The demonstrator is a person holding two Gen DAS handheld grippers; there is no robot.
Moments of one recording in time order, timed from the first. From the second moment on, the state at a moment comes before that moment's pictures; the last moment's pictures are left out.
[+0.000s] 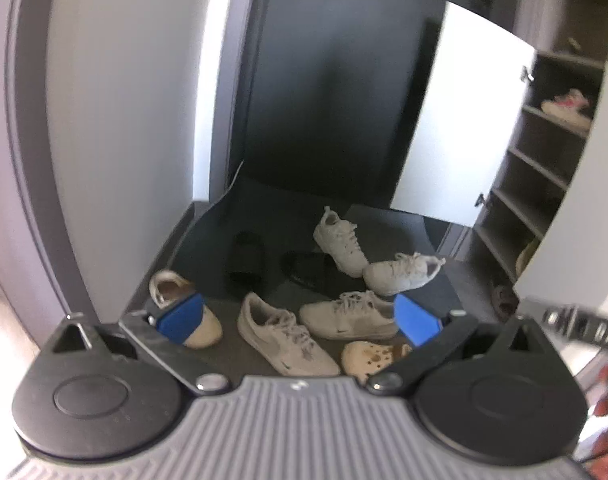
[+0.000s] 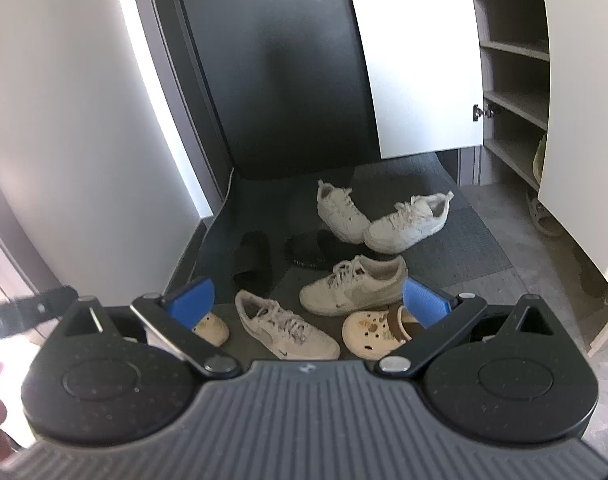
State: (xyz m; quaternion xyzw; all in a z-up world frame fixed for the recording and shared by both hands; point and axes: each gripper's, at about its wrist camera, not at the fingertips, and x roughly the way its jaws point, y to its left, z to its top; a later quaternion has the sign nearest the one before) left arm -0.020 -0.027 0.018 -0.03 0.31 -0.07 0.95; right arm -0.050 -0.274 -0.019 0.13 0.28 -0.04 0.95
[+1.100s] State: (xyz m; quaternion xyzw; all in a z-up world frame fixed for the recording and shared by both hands) left arm 0.243 0.040 -0.179 0.01 0.40 -0.19 0.90; right arm 0.132 -0.274 -0.124 0.09 0.21 0.09 0.97
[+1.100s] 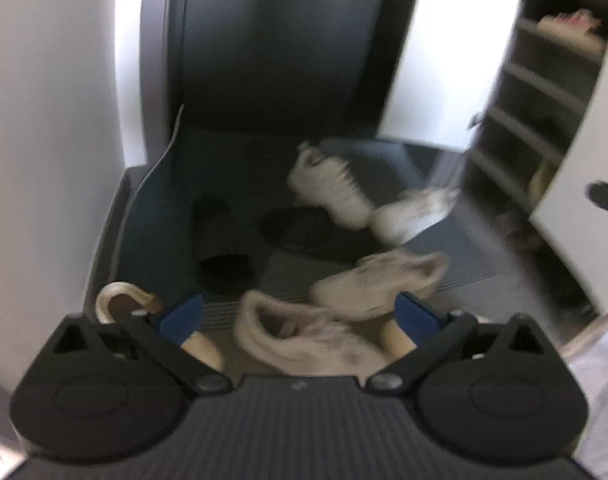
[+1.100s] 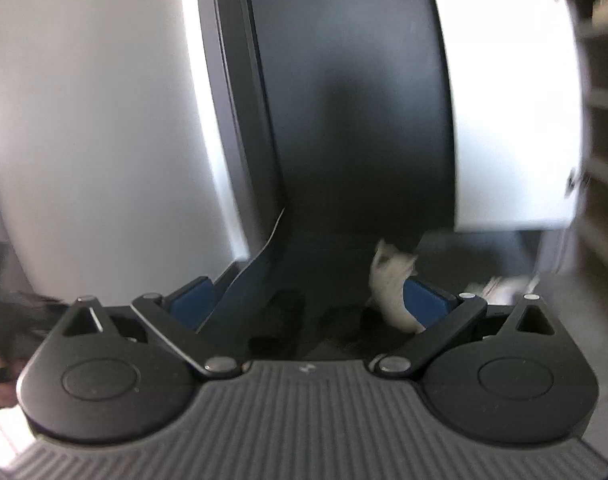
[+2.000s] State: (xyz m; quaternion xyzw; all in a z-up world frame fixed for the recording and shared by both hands) left arm 0.435 0.132 -0.417 0.06 0.53 -0.18 0.83; right arm 0.204 -0.261 -0.265 0.12 0.32 0.09 0.94
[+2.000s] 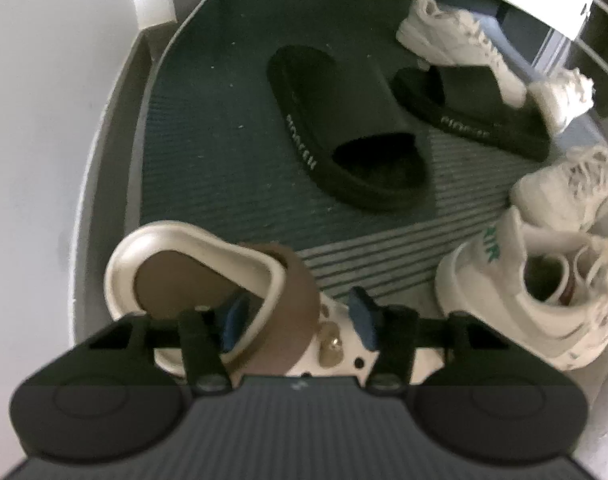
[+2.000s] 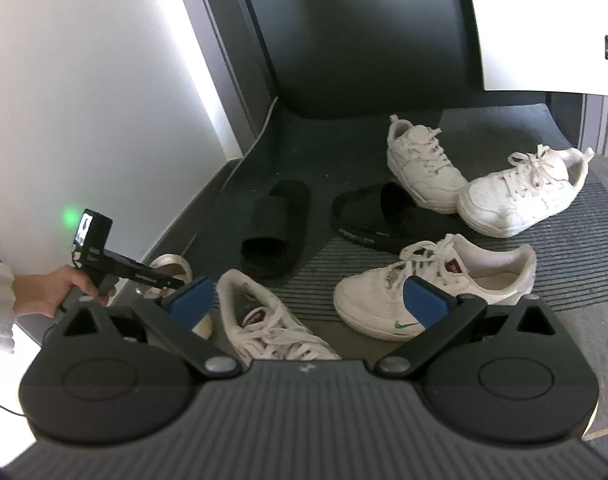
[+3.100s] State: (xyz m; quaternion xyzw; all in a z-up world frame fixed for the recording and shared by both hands) left arm 0.283 0.104 -0.290 -0.06 0.52 -0.17 0.84; right arm 0.101 -0.255 -0.205 0.08 0.28 0.05 0.96
